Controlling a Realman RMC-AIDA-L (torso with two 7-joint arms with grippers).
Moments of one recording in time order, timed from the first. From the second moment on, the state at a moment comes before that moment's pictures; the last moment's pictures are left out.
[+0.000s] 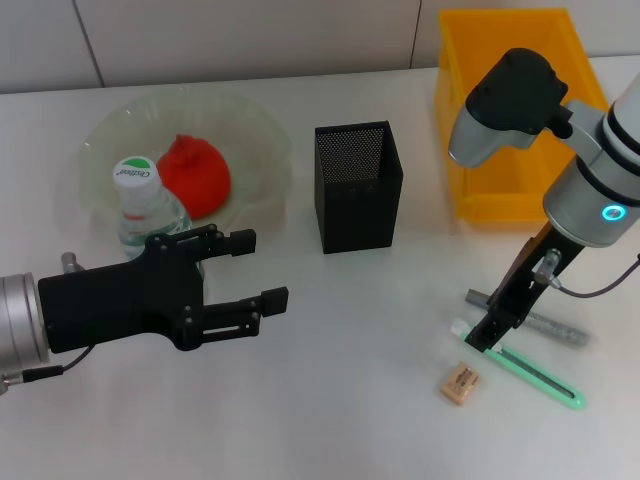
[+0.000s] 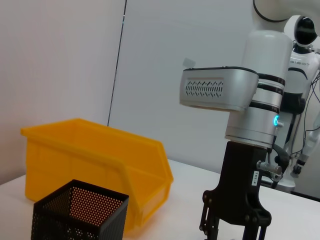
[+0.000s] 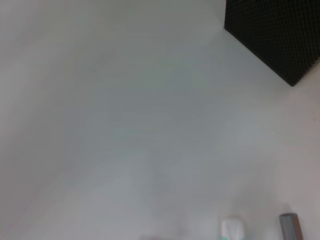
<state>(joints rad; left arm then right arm) -0.27 -2.07 1.28 0.94 1.53 1.47 -1.41 0.72 2.08 -1.31 -1.15 -2.68 -1.71 2.46</state>
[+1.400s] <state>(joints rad) -0.27 -2.07 1.28 0.92 1.53 1.47 -1.41 0.73 2.08 -1.40 -1.10 -2.69 -1.67 2.52</state>
